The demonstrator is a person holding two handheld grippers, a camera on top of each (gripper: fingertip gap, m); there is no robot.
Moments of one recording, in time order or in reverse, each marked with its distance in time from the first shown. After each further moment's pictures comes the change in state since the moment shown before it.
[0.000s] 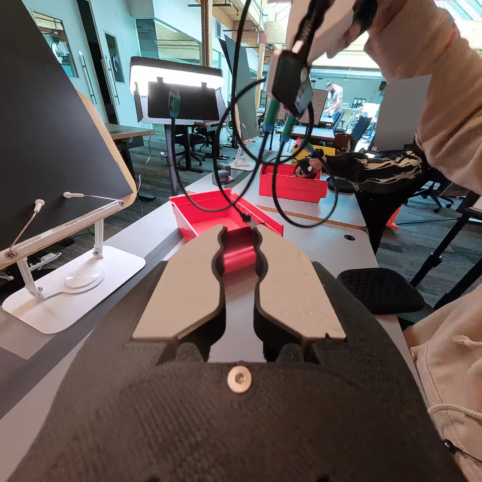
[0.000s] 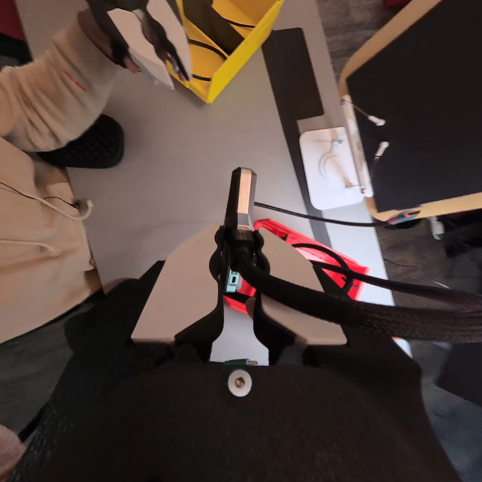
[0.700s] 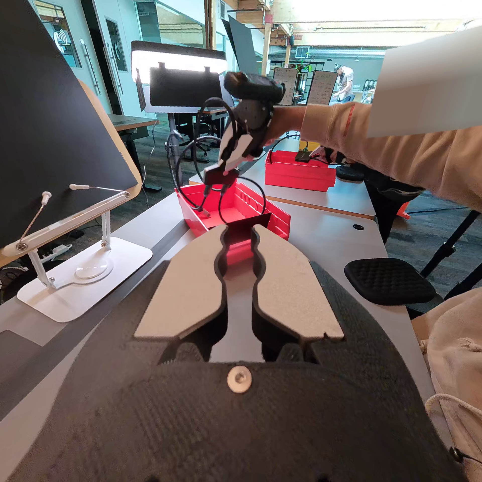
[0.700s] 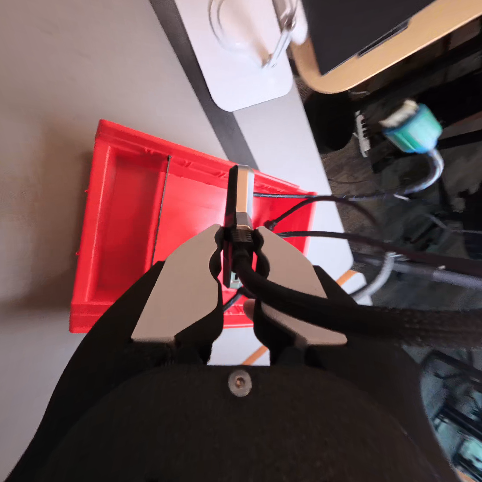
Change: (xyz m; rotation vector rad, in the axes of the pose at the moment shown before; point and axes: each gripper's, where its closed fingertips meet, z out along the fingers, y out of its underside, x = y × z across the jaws) left arm -0.003 0.008 -0.001 -0.045 -0.022 0.024; right arm 0.151 0.181 0.134 -0.217 0.325 0.056
